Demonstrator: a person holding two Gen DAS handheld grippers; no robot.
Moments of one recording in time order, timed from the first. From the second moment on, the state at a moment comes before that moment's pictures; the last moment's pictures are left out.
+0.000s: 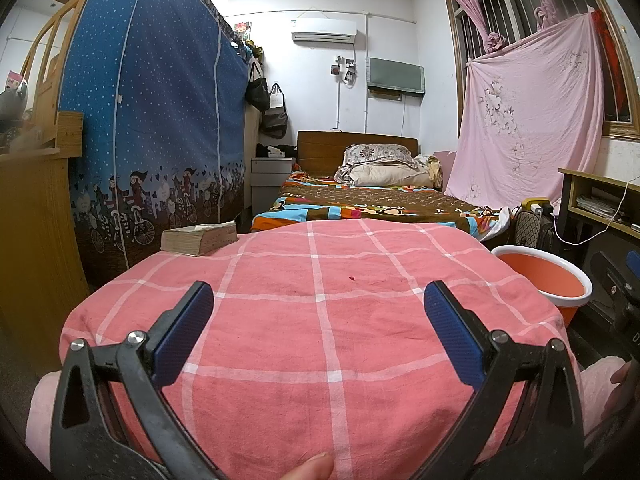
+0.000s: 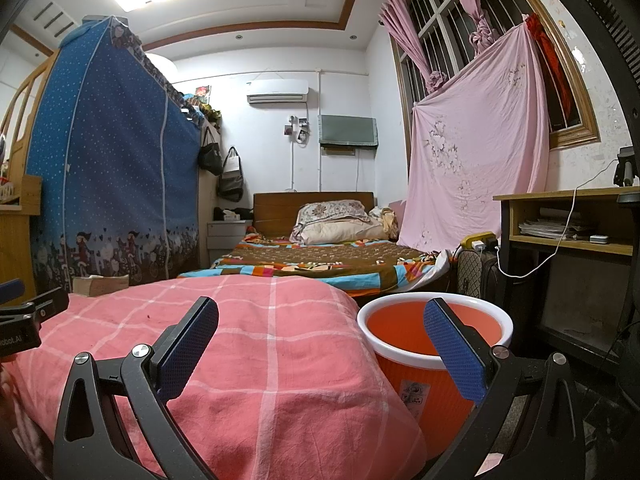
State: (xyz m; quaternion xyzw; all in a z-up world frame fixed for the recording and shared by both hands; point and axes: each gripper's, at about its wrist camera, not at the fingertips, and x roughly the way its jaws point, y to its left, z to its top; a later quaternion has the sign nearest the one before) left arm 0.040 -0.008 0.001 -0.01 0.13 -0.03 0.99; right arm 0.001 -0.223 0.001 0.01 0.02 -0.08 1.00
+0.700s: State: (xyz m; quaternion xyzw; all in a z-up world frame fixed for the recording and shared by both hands) left arm 0.038 -0.011 0.001 -0.01 0.13 -0.03 0.99; right arm 0.001 -0.222 0.002 0.01 0.02 -0.08 1.00
